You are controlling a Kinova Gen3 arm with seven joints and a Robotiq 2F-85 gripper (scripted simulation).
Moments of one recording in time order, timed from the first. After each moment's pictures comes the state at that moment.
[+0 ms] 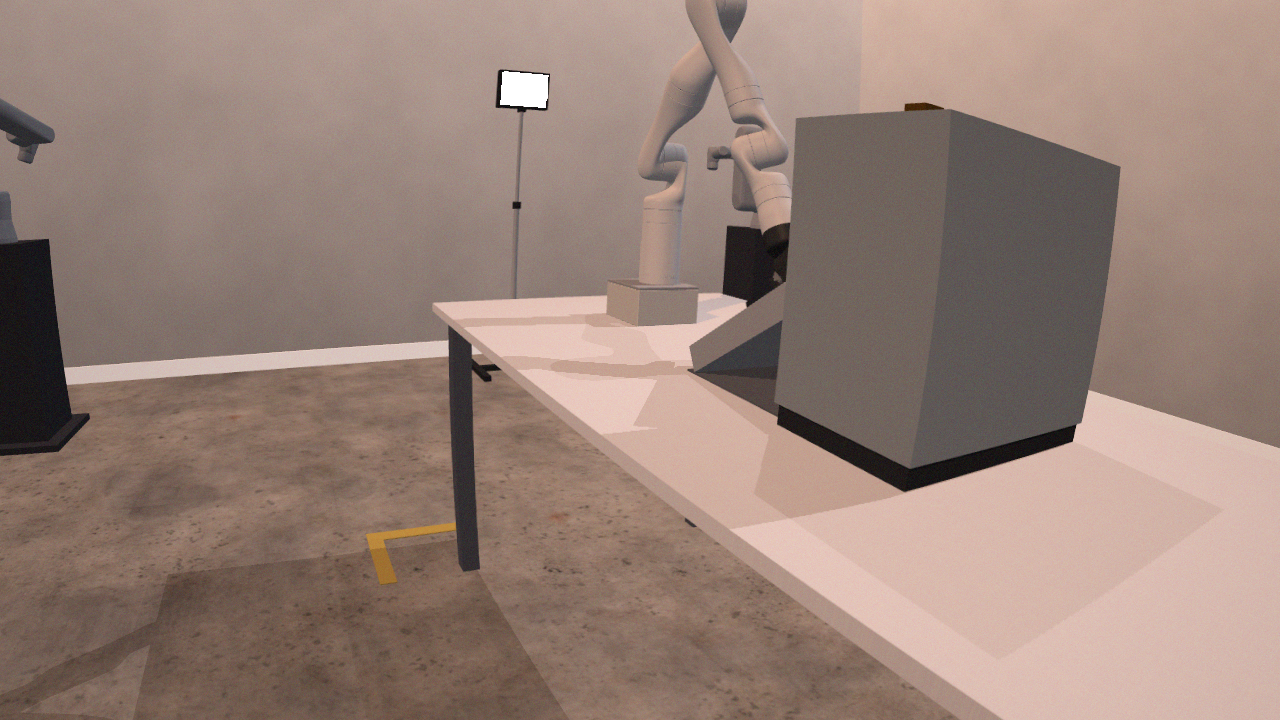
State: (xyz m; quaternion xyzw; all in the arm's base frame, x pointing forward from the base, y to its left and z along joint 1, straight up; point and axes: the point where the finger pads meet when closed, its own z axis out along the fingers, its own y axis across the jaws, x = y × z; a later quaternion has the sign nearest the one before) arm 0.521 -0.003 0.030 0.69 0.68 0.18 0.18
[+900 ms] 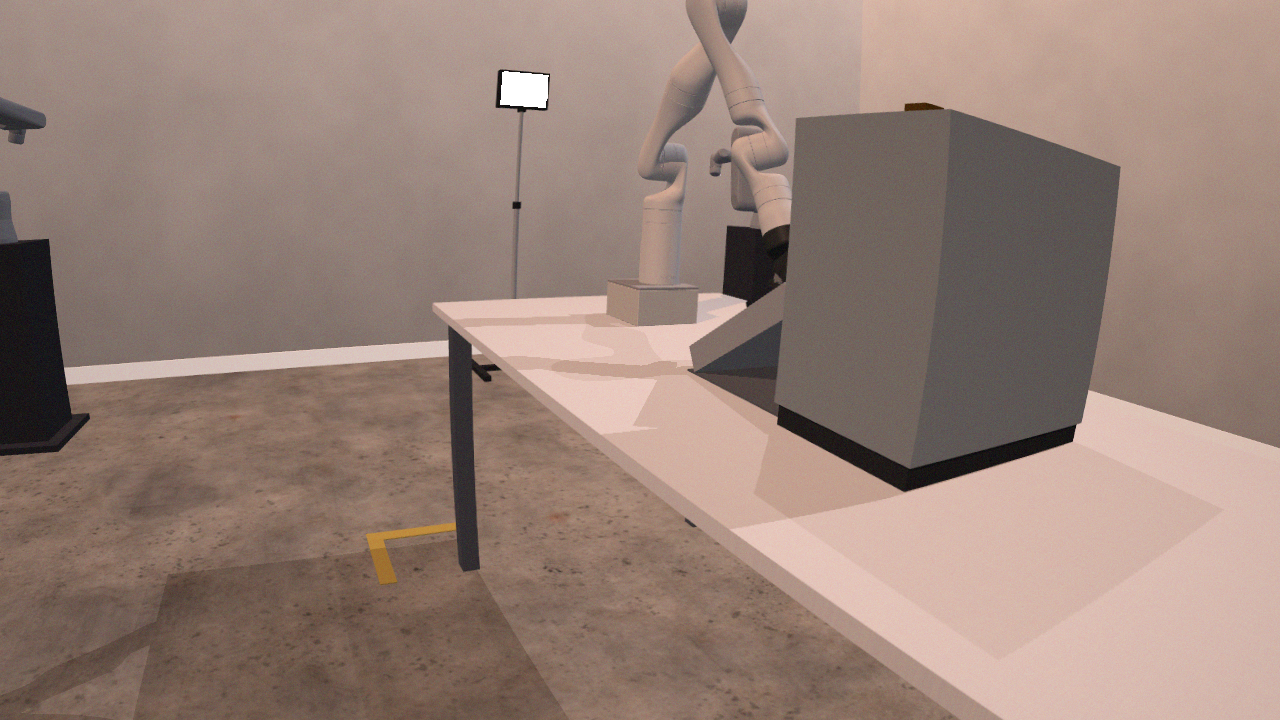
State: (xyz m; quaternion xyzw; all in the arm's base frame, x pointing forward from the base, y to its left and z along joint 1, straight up) arm 0.522 -0.003 0.027 0.69 0.68 0.18 0.18
